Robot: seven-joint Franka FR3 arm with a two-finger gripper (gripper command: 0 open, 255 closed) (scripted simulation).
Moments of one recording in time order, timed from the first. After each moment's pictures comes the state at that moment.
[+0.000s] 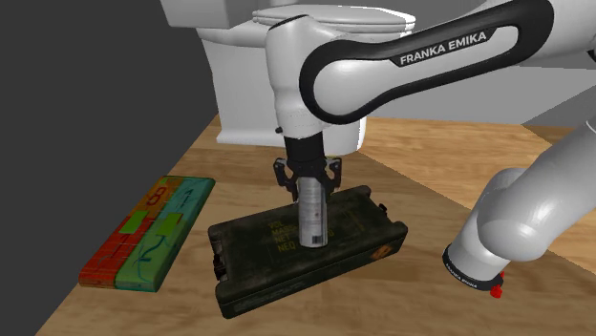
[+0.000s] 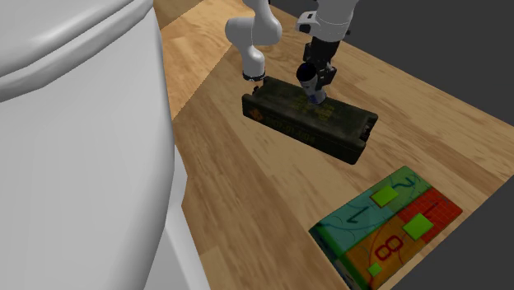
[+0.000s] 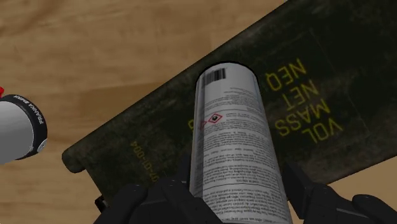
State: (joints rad) arm 0.11 -0.29 0.52 -2.19 0.20 1.75 1.52
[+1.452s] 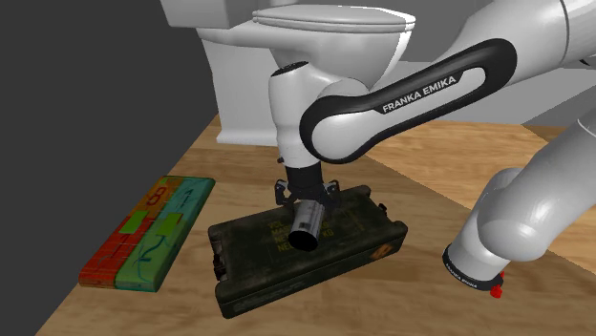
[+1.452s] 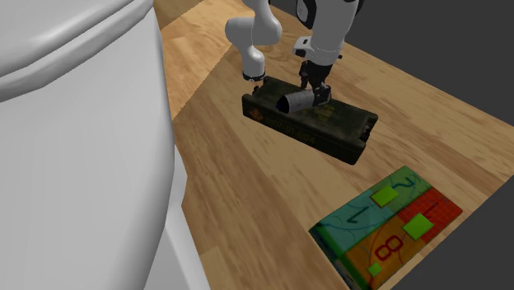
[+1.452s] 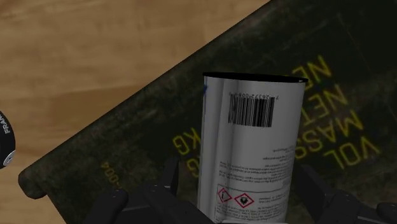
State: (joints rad) arm 0.11 -0.24 0.54 -2.32 0.19 1.93 1.53
